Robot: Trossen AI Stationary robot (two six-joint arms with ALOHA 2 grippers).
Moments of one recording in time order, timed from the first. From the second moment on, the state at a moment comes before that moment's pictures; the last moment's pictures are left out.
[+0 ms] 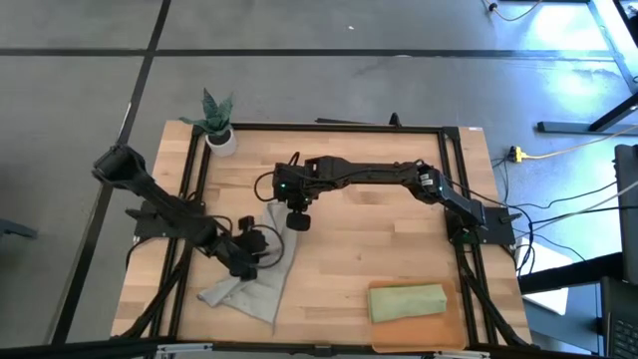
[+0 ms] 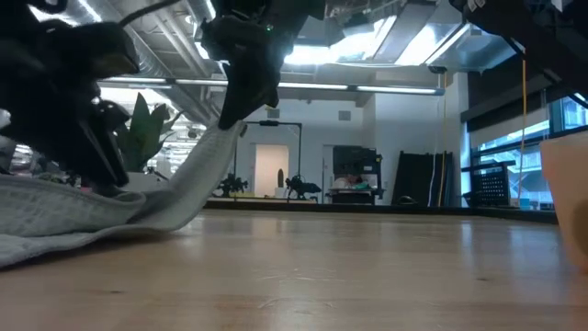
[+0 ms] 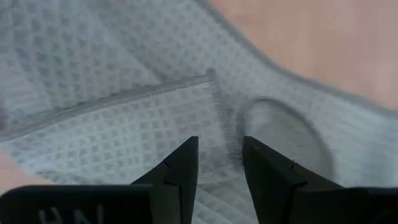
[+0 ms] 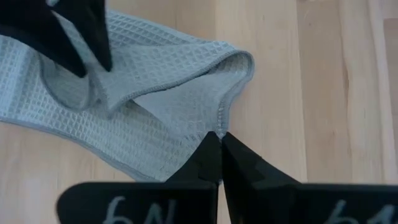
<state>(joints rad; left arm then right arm) -0.58 1.35 0.55 -0.22 -0.48 -0.62 -0.04 2.34 2.27 -1.01 -0.06 0.02</state>
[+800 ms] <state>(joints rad) -0.57 1.42 0.55 -0.30 -0.50 -0.71 -0.04 2.34 2.27 -1.01 -0.06 0.02</state>
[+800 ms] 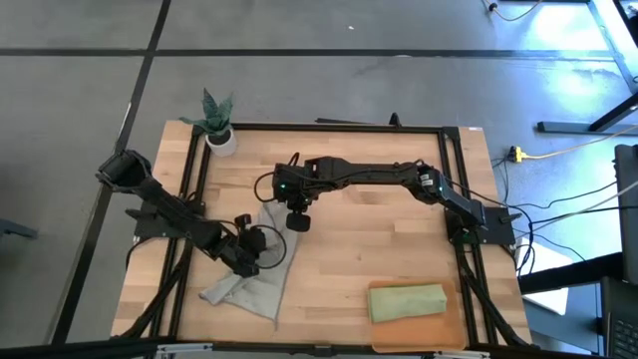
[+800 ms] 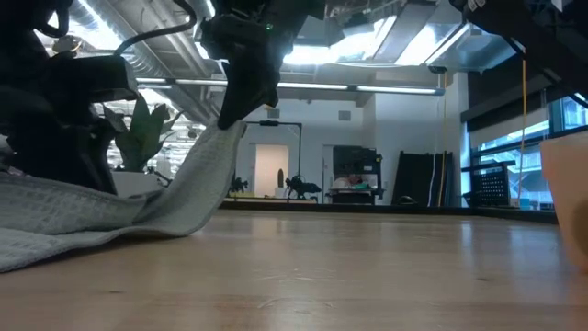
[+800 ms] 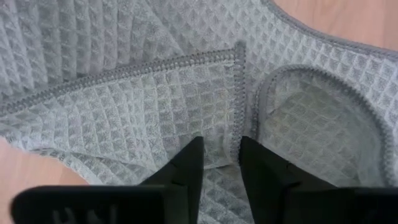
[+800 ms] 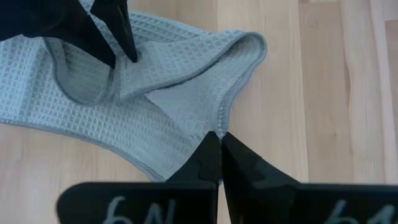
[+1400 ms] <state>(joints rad) -0.56 1.31 0.60 -0.39 -0.41 -0.86 -0.05 2.33 2.34 -1.20 -0.05 -0.02</state>
